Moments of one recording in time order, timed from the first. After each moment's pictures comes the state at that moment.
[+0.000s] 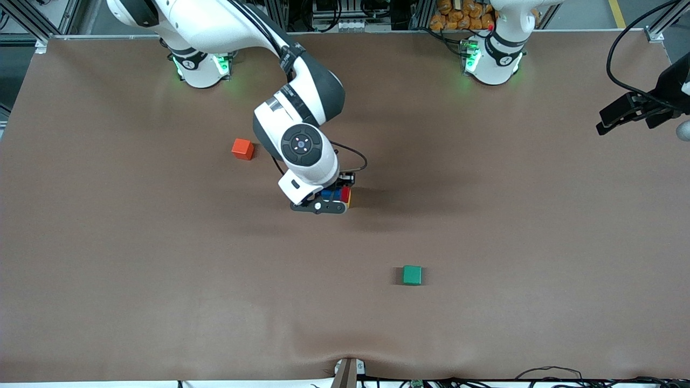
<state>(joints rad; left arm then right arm) 0.19 -0.03 -0.23 -1.52 0.02 1.50 -0.18 0.68 0.69 0.00 -1.21 0.18 1.80 0.72</state>
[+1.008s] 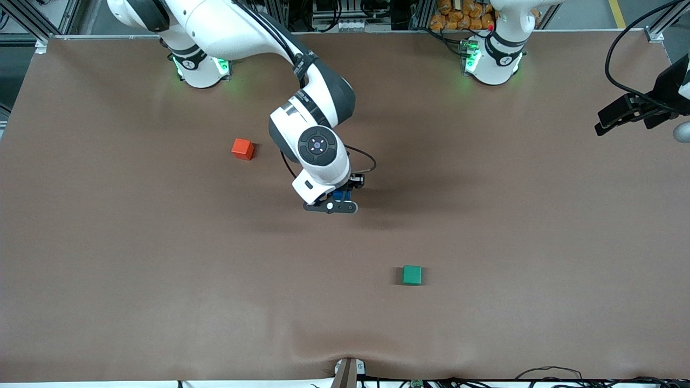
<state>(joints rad) 0.19 -0.03 -0.23 -1.52 0.02 1.50 -0.18 0.72 0.74 0.00 -1.22 0.18 1.88 0.73</state>
